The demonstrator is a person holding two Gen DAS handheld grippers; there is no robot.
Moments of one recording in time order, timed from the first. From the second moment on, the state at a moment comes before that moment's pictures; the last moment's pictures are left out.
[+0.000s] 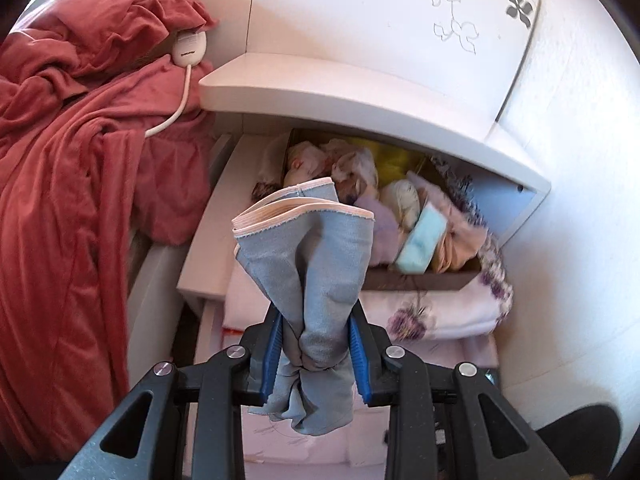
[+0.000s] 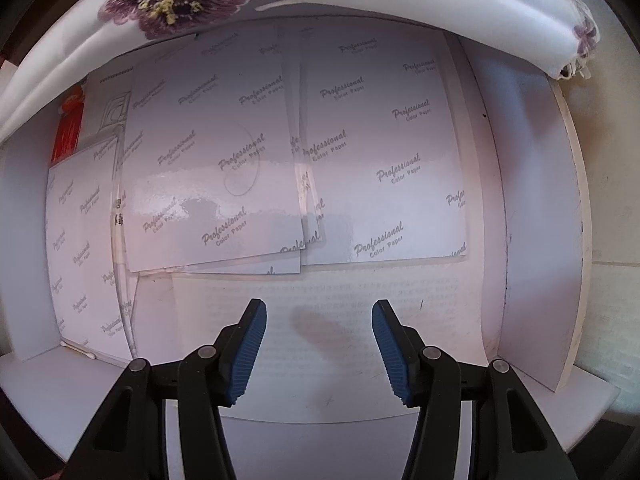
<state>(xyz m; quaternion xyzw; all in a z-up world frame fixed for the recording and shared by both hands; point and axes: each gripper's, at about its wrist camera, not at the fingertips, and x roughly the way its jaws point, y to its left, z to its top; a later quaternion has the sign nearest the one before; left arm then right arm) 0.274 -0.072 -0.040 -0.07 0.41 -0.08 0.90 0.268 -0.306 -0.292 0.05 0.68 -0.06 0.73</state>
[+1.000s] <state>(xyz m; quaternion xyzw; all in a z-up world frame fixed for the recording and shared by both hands) 0.411 -0.130 -0.070 -0.33 0.41 -0.16 0.83 0.273 -0.304 -0.299 0.09 0.69 -0.05 0.72</state>
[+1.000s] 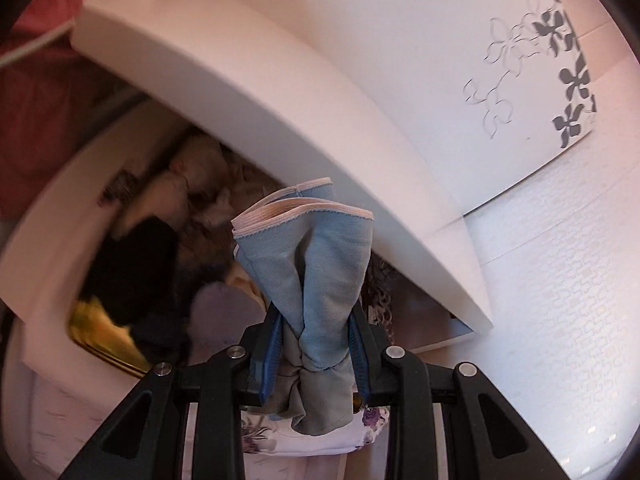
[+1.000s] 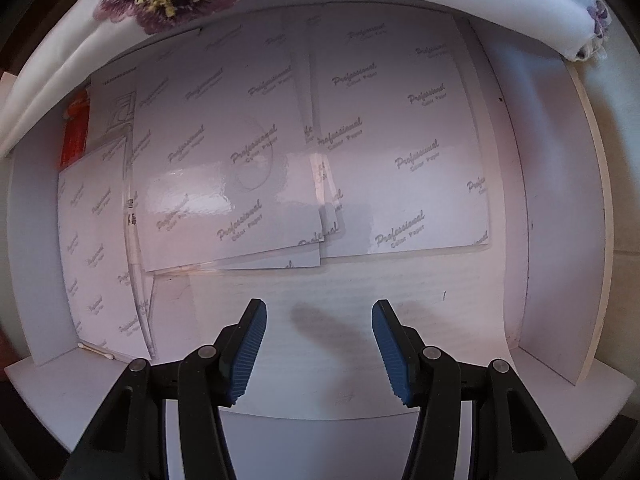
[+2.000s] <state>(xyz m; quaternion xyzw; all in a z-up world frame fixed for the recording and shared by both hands) 0.436 -0.172 -0.105 -0.20 0.47 -0.15 0.85 0.275 -0.291 -0.305 0.10 0.69 -0.04 0.72</state>
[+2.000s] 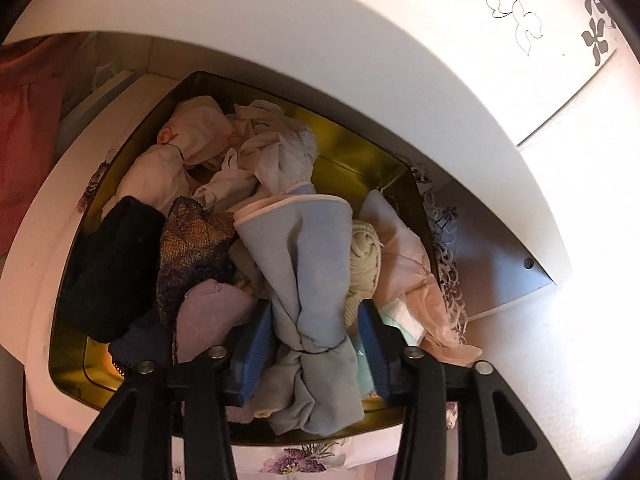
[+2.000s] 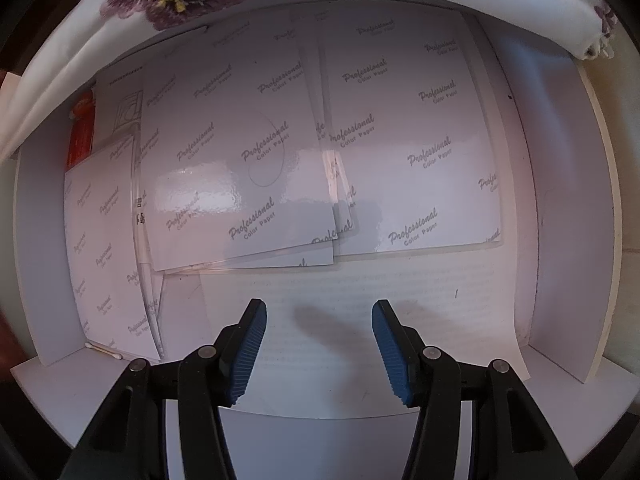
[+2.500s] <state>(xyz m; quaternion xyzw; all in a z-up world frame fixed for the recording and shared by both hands) 0.377 -0.150 -0.072 -0.09 0.43 -0.12 0.89 0.274 -0.283 -0.304 0.06 0.70 -0.04 0.71</state>
